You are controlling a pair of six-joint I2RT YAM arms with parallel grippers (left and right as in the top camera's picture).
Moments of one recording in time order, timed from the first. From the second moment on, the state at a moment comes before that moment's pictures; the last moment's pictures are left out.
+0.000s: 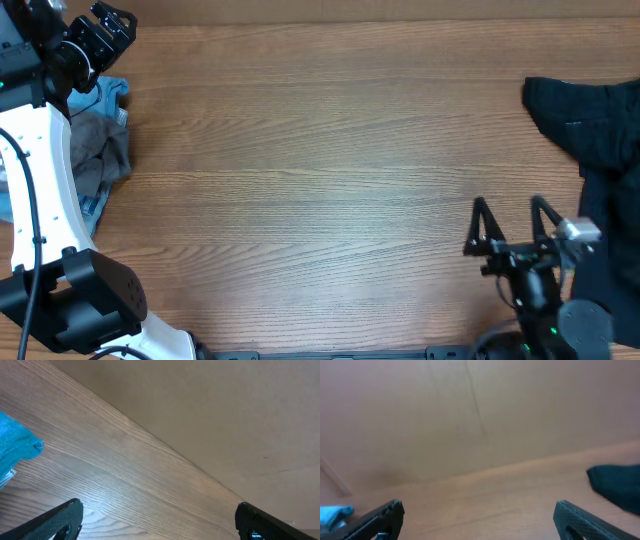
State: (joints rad) left arm 0.35 1.80 1.80 -0.66 0.47 -0.52; right arm 0.15 0.13 0.43 -0.30 0.02 0.31
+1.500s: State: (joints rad) left arm 0.22 1.46 1.79 -0.82 0.45 -0.52; right arm 0.13 0.01 0.02 -0.03 0.01 0.38
